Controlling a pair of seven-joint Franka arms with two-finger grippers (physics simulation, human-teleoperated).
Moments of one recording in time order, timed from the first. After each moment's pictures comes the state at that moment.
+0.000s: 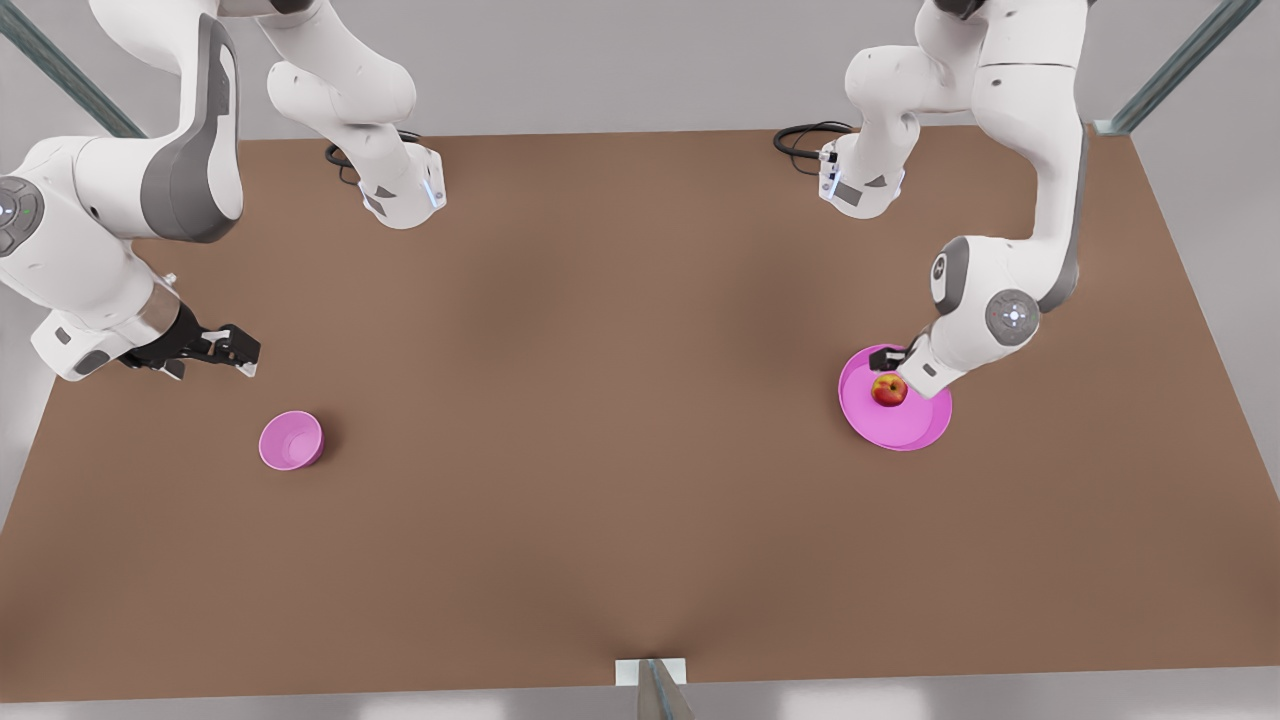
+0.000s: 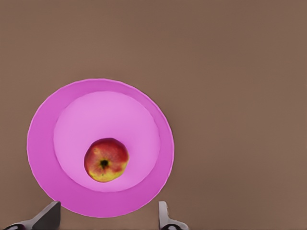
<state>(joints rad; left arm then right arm) -0.08 0.15 -0.03 -2.20 -0.04 2.19 -0.04 -0.04 0.07 0.03 -1.57 -0.06 1.68 -0.06</state>
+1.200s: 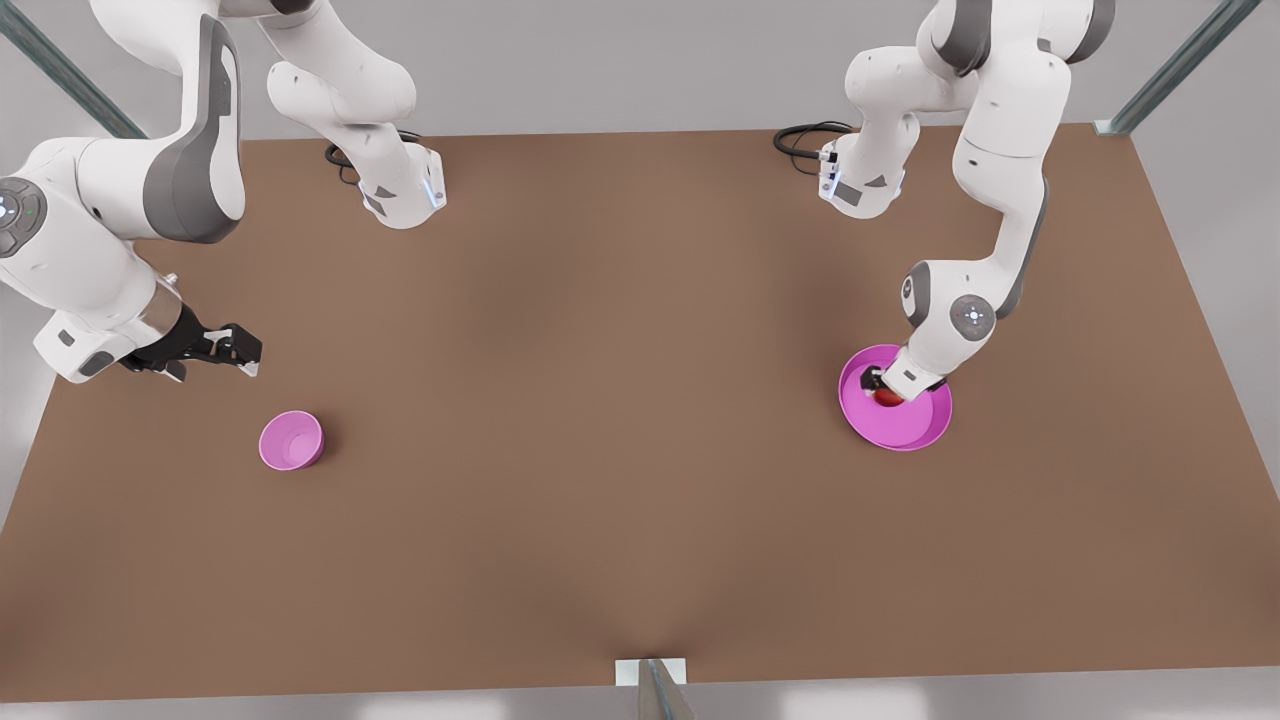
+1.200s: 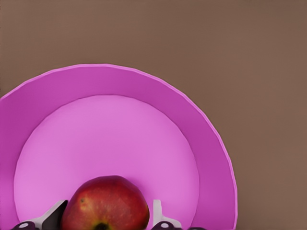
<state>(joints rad) -0.03 0.34 -0.02 -2.40 -0.05 2.75 0.04 -0.04 0.08 0.03 -1.57 -0.06 1.68 -0.09</state>
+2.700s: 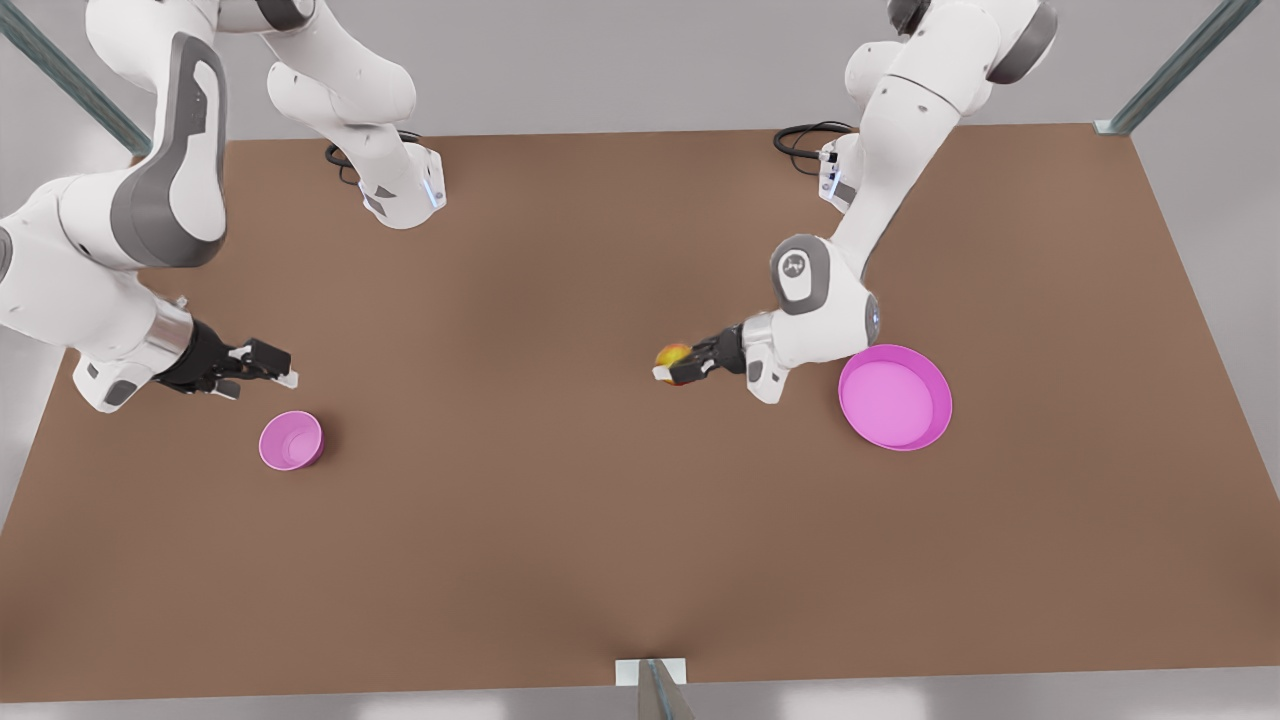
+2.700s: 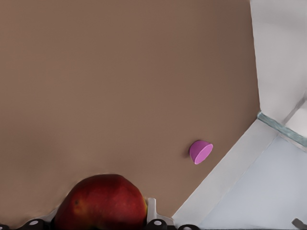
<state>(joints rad) -0.25 0.40 -0.36 -1.87 -1.21 2.38 -0.41 -0.07 0.15 0.02 -1.56 0.26 1.68 -0.15</state>
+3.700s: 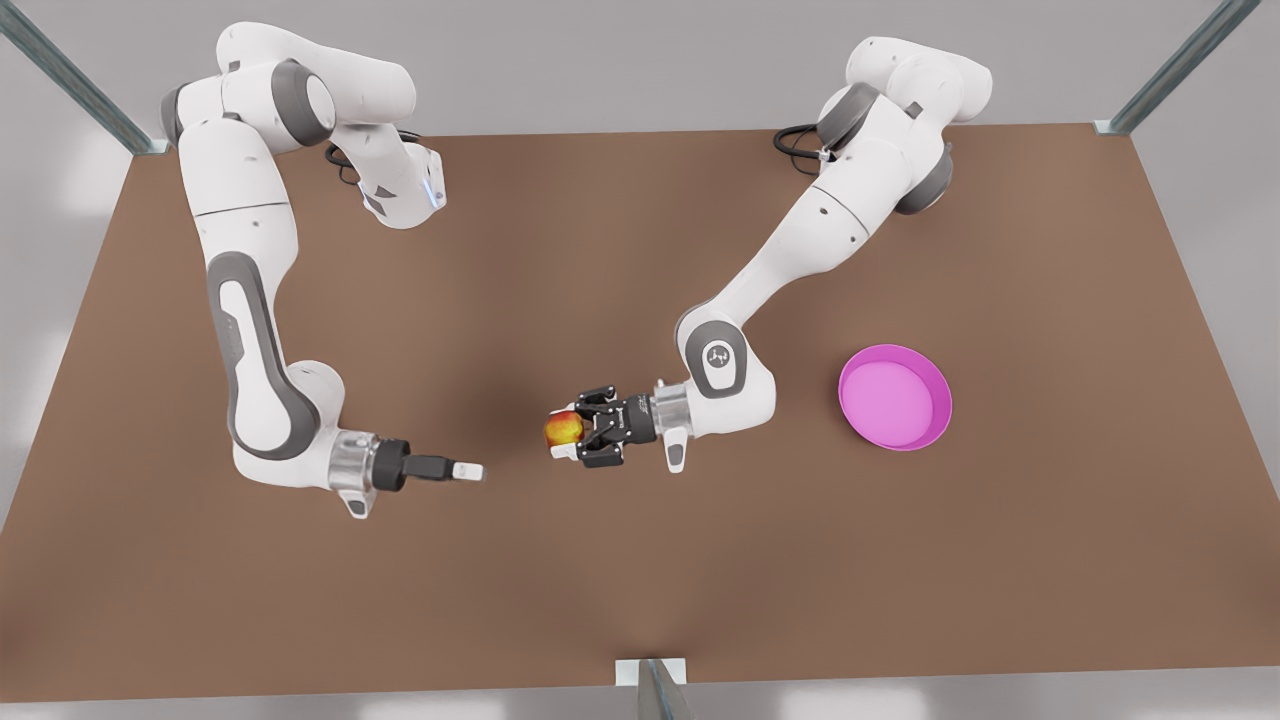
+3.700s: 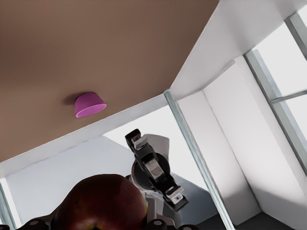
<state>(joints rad) -0.41 0.95 -0.44 -1.15 -1.64 2.48 -0.52 -0.05 0.64 0.19 -1.60 1.44 1.89 -0.50</state>
